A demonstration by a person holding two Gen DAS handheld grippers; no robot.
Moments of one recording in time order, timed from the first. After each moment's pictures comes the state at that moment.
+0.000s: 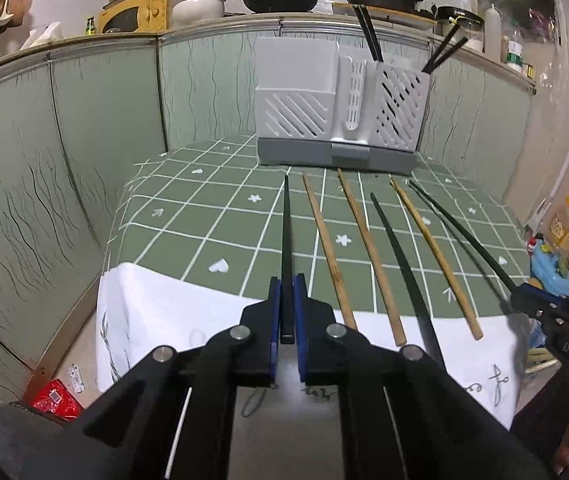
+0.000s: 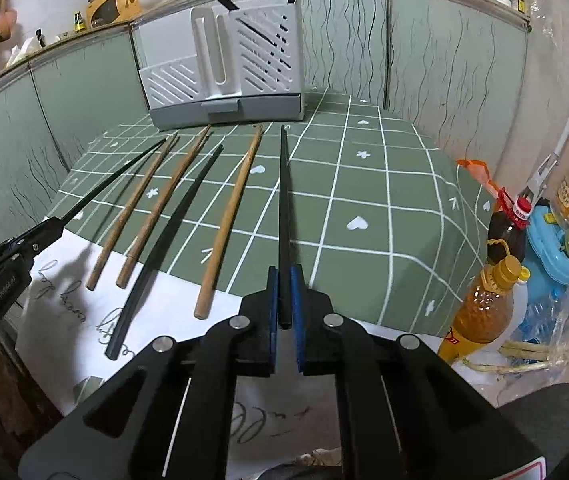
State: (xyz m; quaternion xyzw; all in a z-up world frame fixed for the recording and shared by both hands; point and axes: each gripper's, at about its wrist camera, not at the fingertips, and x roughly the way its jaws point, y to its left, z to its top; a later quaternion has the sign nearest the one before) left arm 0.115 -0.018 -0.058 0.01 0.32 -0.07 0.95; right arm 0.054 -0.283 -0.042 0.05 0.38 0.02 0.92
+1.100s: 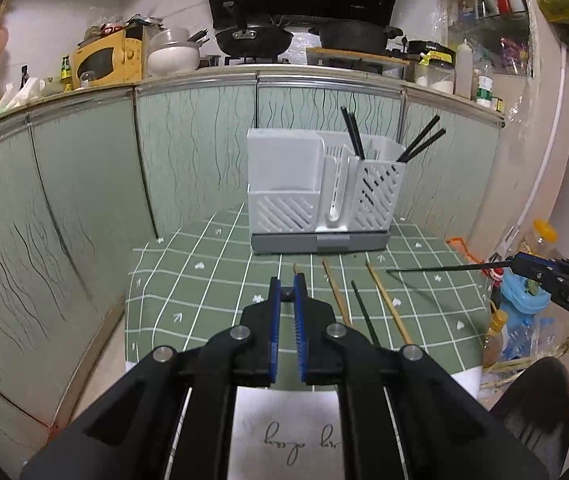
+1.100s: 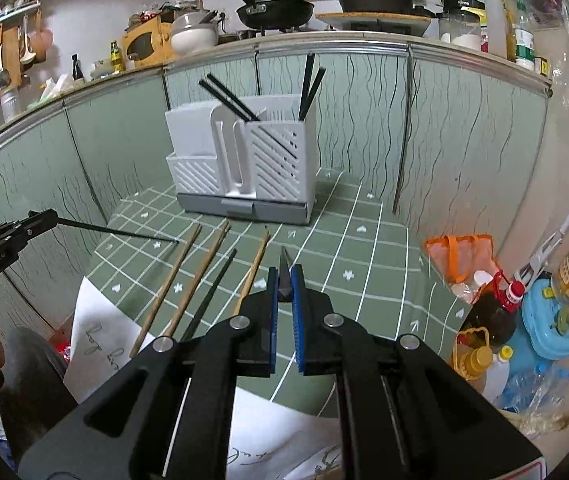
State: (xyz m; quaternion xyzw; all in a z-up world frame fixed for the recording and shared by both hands) left arm 0.134 0.007 0.051 0.02 0.27 -0.13 0.95; right arm 0.078 -0.319 0.069 0.03 0.32 0.09 0.94
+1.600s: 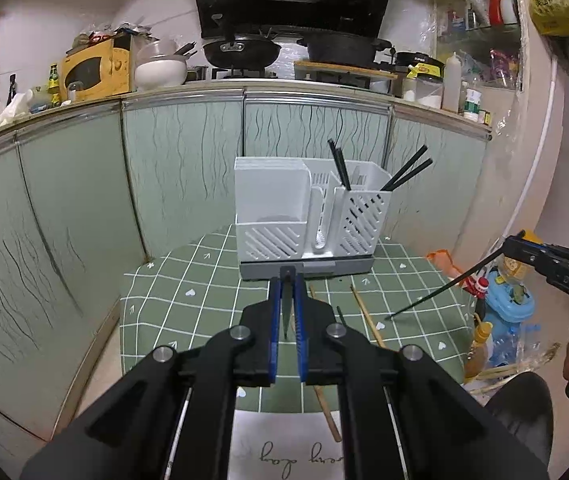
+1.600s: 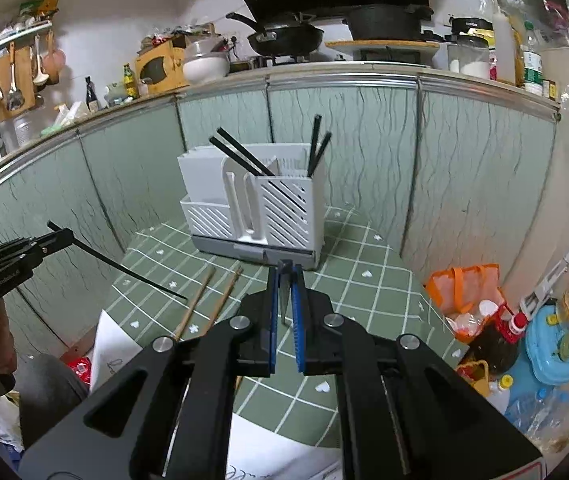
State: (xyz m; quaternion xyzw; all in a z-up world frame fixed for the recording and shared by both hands) left arm 0.145 0.007 0.085 0.02 0.26 -0.16 0.95; right arm 0.092 -0.325 0.115 0.04 0.28 0.12 0.95
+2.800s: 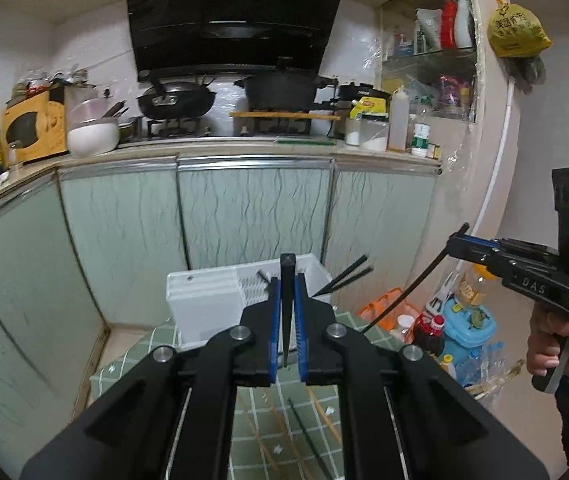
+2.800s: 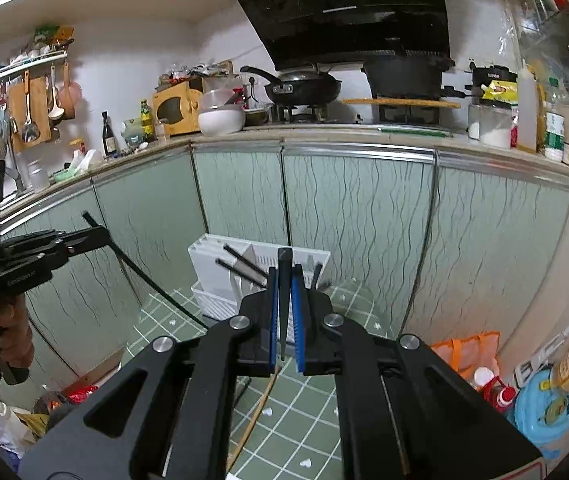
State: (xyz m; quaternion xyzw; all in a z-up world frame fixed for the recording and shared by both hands) left arm 0.210 -0.050 0.203 0.03 0.21 -0.26 0.94; right arm 0.154 -0.339 0.231 0.03 0.23 0.15 0.96
